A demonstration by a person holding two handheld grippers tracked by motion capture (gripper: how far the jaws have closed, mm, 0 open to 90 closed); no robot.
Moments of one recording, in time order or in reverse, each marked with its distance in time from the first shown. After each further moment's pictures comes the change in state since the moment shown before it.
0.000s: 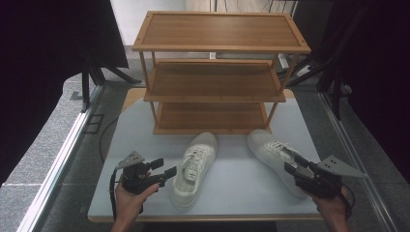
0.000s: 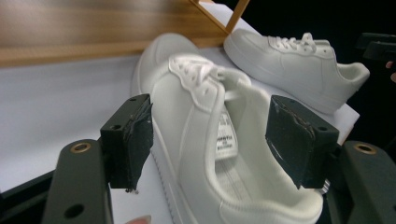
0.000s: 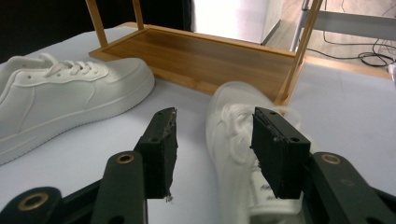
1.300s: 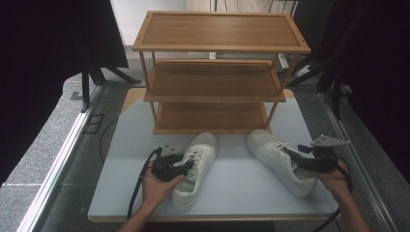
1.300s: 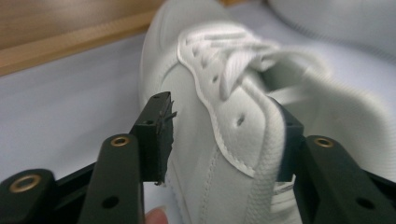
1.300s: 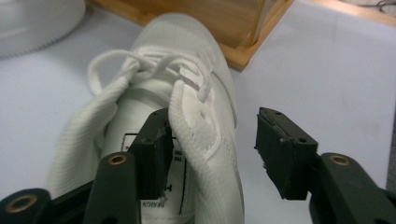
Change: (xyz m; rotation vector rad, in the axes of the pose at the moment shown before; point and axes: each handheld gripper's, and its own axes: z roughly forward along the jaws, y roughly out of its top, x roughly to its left) left arm -0.009 0.006 0.088 0.211 0.179 0.160; right arm -0.083 -0.007 0.061 0.260 0.013 -0.067
